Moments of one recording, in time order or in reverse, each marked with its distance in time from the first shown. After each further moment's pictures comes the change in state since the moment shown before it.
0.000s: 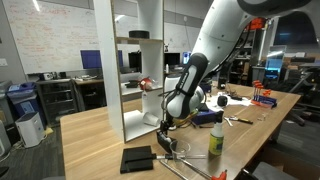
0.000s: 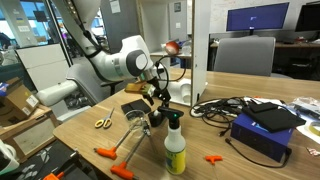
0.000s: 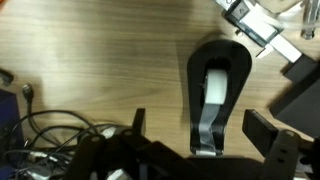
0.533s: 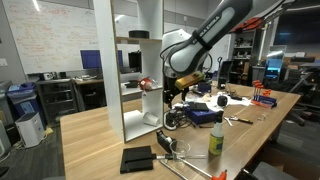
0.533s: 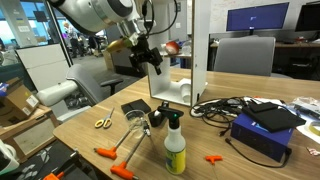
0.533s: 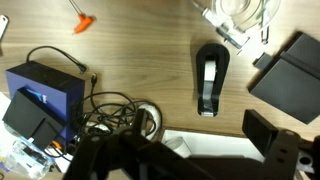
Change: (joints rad) arm -0.055 -0.438 0.117 0.007 -0.185 -0.533 0.111
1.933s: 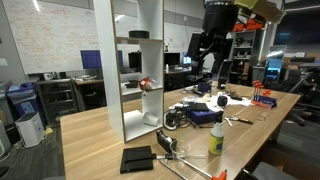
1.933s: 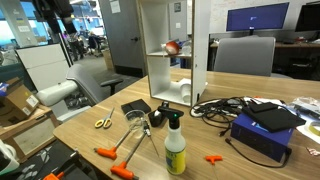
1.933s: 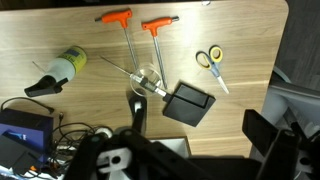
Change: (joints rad) arm -0.117 -0.838 0.320 -0.214 0.447 -0.540 -0.081
